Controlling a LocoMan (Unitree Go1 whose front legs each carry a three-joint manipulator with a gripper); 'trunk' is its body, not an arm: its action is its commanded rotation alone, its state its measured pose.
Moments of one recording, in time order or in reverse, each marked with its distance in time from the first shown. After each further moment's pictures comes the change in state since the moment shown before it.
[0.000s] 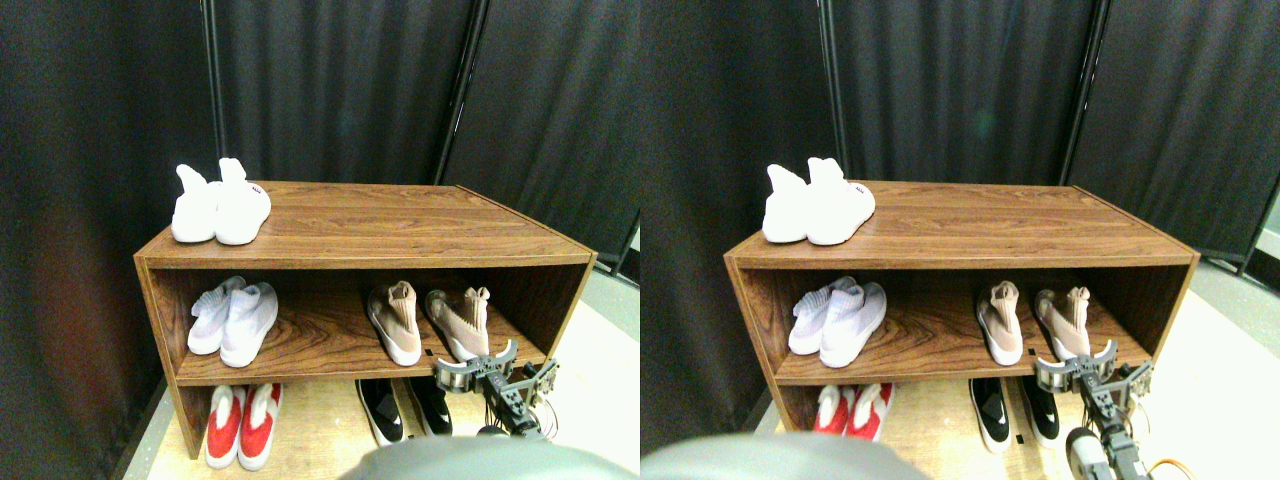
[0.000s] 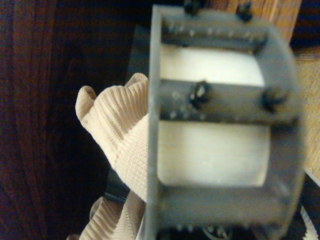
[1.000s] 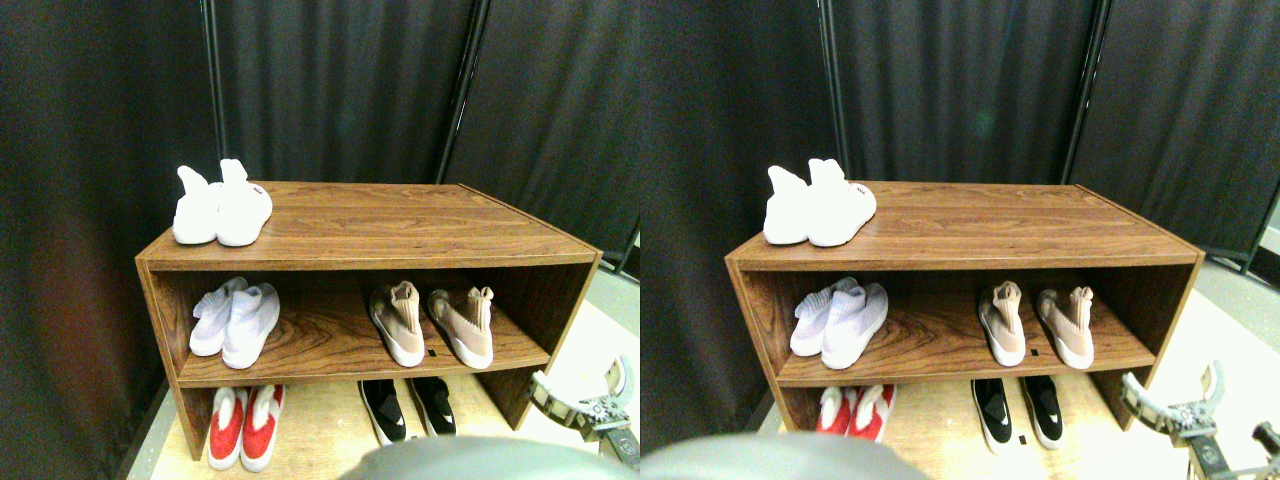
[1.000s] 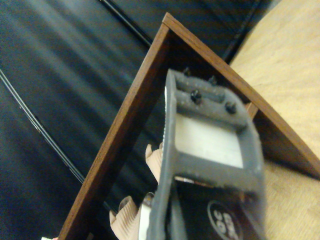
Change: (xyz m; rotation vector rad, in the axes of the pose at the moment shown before) right arm -0.088 0.039 0.070 -0.082 -0.179 0.181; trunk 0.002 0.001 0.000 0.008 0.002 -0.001
